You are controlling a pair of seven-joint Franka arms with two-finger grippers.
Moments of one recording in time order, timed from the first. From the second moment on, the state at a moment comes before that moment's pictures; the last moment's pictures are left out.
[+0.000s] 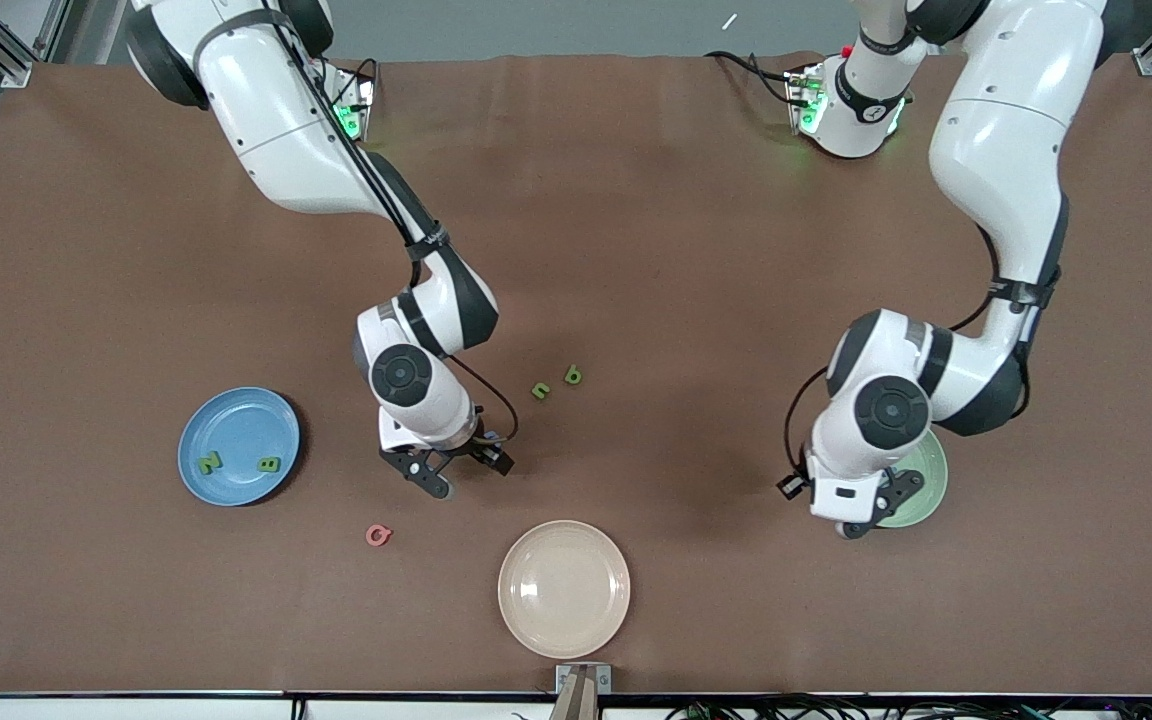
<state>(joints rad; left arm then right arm) -0.08 0.75 -0.25 -1.43 0.28 2.11 -1.01 0.51 0.86 -0.01 -1.42 0.08 2.37 1.08</state>
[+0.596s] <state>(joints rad) 0.07 0.74 -0.25 -1.57 0.28 2.12 -0.81 0.54 0.89 -0.01 -1.40 0.07 2.36 1.10</state>
